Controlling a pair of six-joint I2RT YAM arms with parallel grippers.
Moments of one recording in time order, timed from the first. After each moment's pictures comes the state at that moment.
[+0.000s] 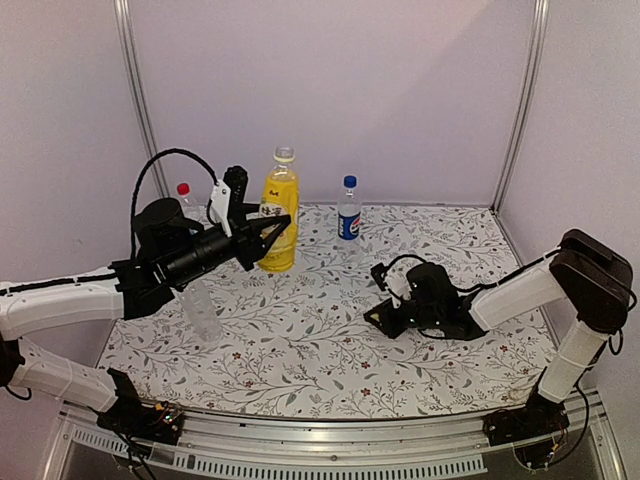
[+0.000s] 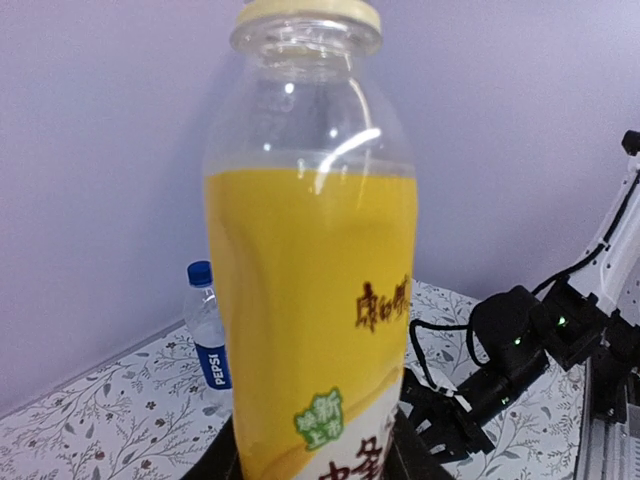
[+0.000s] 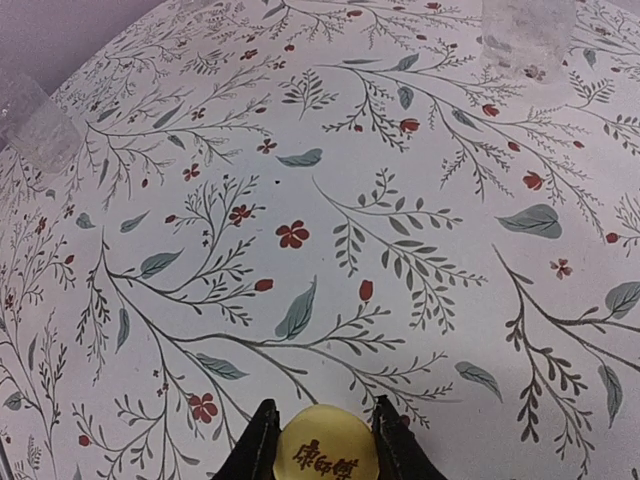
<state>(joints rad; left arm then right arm) -0.82 1.17 0.75 0.47 0.07 -0.01 0.80 1.69 0.65 0.44 -0.10 0.21</state>
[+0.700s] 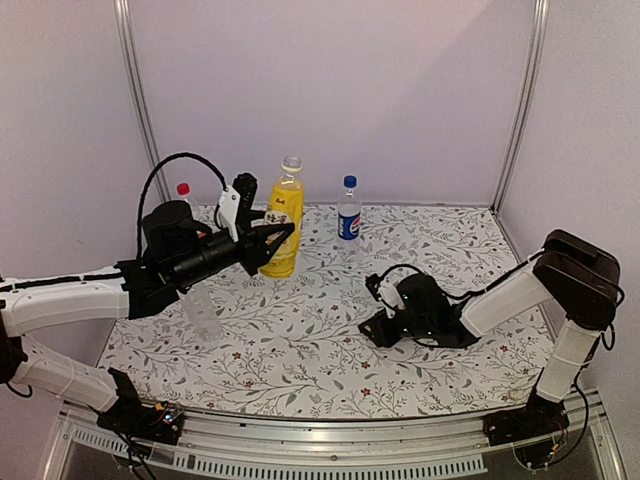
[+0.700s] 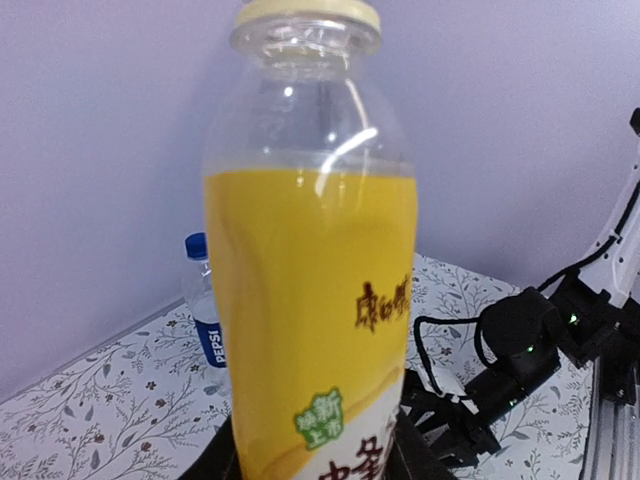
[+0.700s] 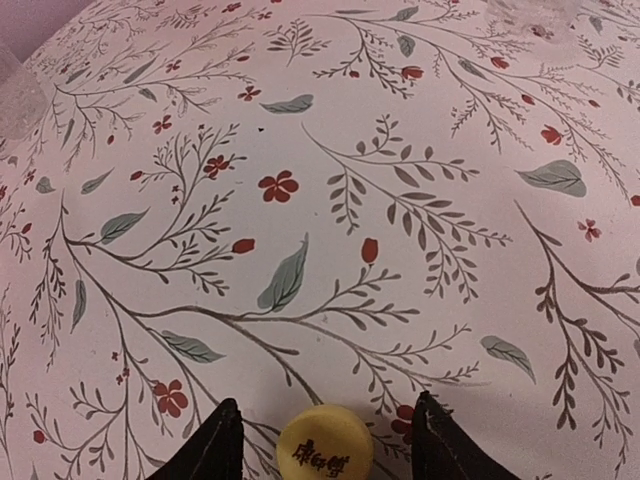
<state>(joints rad) -0.82 1.20 0.75 0.44 0.07 0.00 0.86 1.80 0.65 0.48 0.00 0.21</state>
